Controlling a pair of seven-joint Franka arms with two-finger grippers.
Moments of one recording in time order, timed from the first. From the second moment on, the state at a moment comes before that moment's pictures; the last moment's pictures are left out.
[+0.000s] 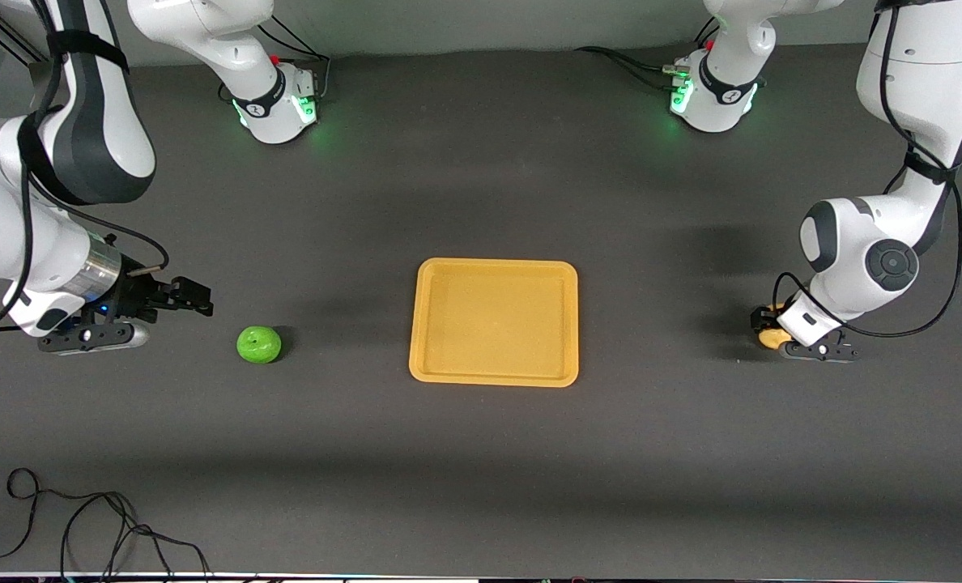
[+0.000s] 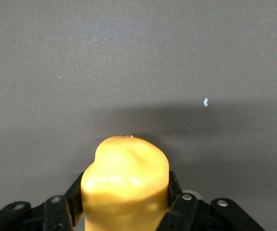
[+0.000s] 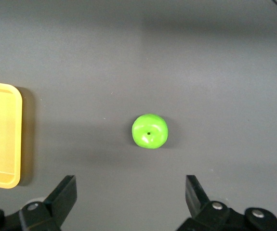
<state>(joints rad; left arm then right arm) 0.04 0.43 0.03 -2.17 0.02 2.60 0.14 0.20 0.13 -0.15 -1.80 0.08 1.92 -0.04</state>
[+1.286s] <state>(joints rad) -0.18 0.27 -0.15 -1.61 0.01 1.75 -0.37 0.21 0.14 -0.14 -1.79 0.03 1.91 -0.04</state>
